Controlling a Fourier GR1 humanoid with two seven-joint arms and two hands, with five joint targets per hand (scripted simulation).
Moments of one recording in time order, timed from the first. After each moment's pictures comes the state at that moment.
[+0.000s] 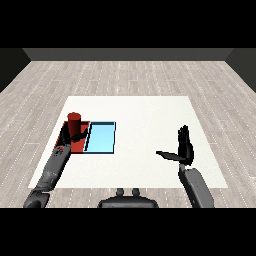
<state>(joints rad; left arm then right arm) -0.46 0.44 -0.11 -0.85 0.12 0.49 -0.20 -0.01 -0.32 0.18 -1.66 -0.32 -0.38 -0.30</state>
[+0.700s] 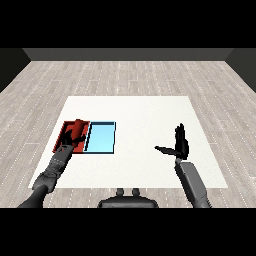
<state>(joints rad) -0.71 0.40 -0.06 -0.19 0.02 0.50 -0.15 -0.13 -0.28 0.13 -1.41 -0.32 -0.34 -0.36</state>
